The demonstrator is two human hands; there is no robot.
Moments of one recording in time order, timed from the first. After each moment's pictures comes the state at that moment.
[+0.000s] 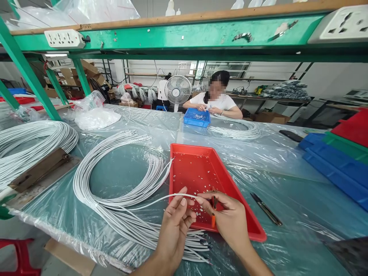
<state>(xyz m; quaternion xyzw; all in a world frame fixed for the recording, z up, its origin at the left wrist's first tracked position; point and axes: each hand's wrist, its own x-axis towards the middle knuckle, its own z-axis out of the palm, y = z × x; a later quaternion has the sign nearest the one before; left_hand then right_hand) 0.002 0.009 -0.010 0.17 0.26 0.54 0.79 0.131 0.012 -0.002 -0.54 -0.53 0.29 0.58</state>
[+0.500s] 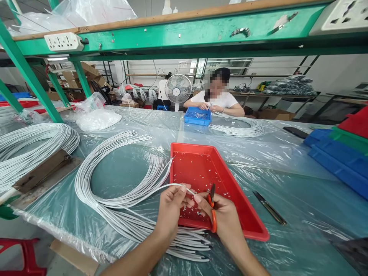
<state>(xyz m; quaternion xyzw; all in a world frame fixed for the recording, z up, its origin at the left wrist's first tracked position) 0.001 0.039 -0.002 0.32 0.33 0.53 0.71 0.118 0.008 -0.009 -0.54 -0.47 0.42 0.56</state>
